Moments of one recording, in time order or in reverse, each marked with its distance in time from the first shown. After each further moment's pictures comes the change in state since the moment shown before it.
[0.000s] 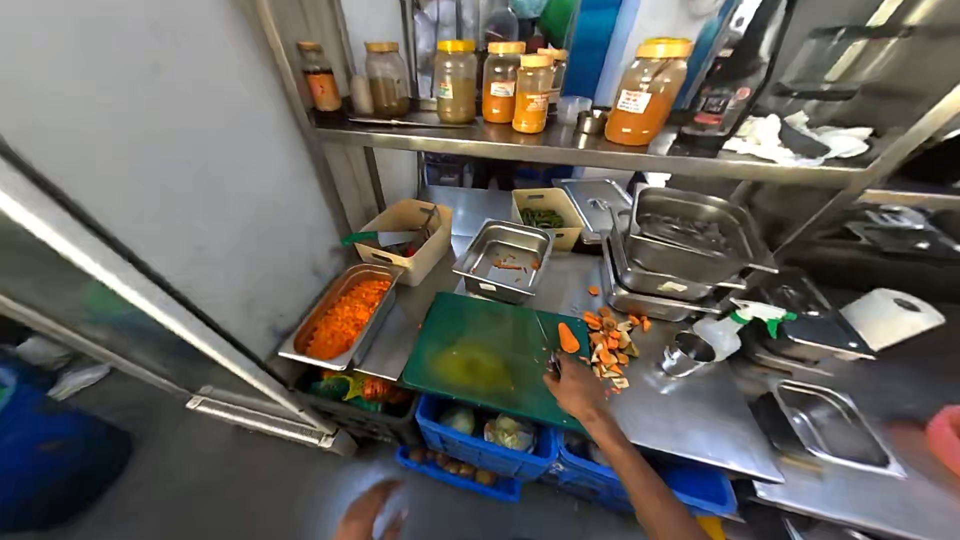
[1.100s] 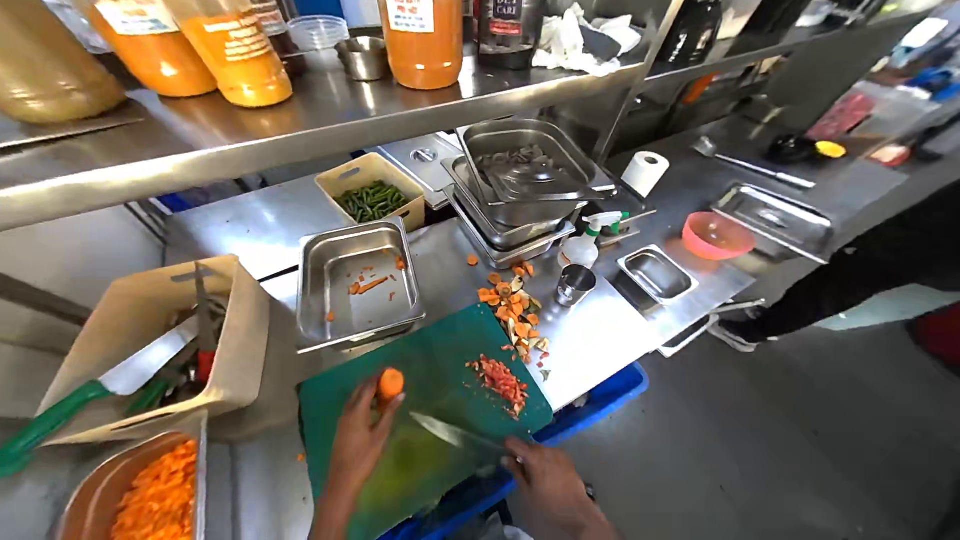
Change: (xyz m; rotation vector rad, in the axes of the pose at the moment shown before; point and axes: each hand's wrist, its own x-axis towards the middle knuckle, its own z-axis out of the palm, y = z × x) left_hand 0.391 0.088 0.024 -0.105 -0.239 0.421; right_hand -0.064 0.004 0.095 0.204 -0.022 0.243
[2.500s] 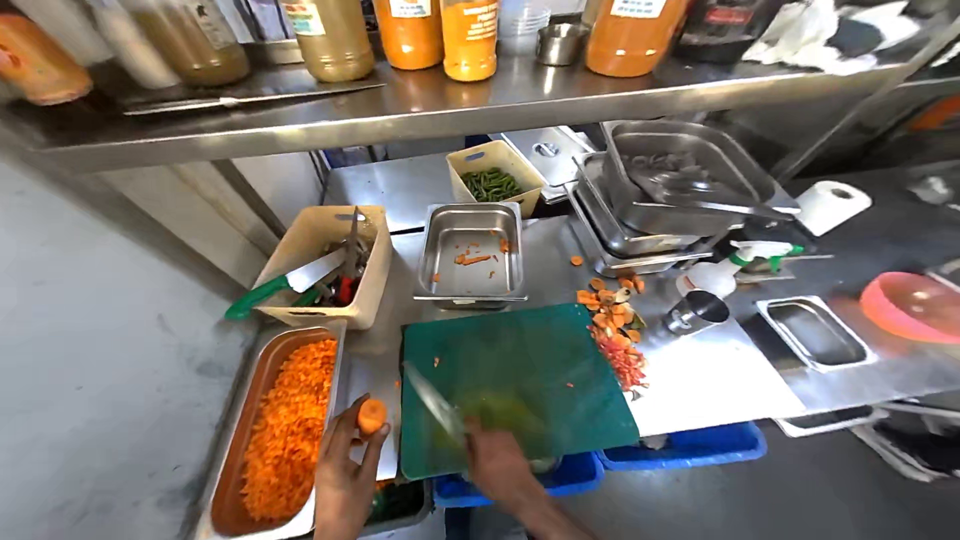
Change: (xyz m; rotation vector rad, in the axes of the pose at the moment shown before) left_hand -0.158 -0.042 -0.085 0.066 0.554 -0.098; right_hand 0.040 -0.182 0.044 -0.041 -0.306 -0.151
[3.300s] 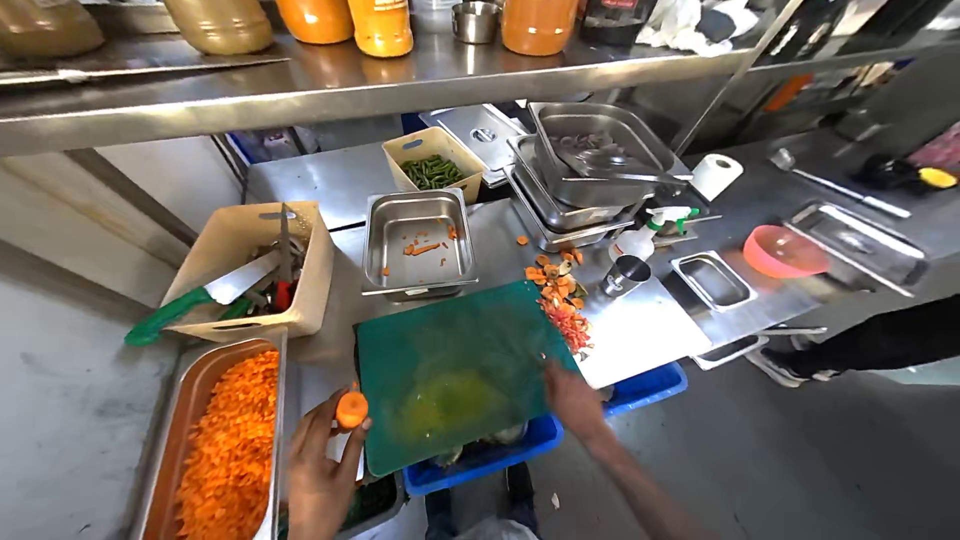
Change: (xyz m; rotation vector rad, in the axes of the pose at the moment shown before) left_hand 0.011 0.022 0.012 -0.046 -0.081 0.197; right_hand -0.035 0.152 -0.068 -0.166 0.394 0.403
